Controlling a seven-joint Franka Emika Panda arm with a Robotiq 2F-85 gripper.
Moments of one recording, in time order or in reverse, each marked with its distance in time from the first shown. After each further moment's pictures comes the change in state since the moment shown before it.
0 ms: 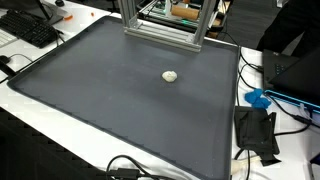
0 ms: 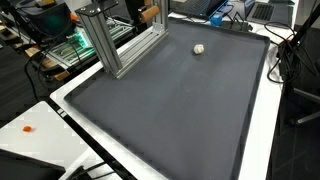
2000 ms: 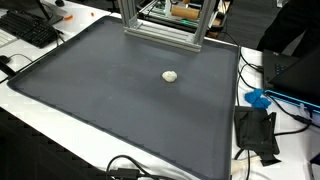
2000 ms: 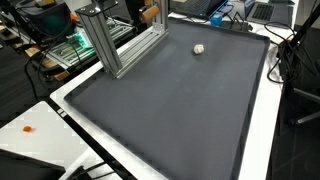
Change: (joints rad) arm 0.130 -0.233 0.033 -0.199 0.129 -0.117 0.006
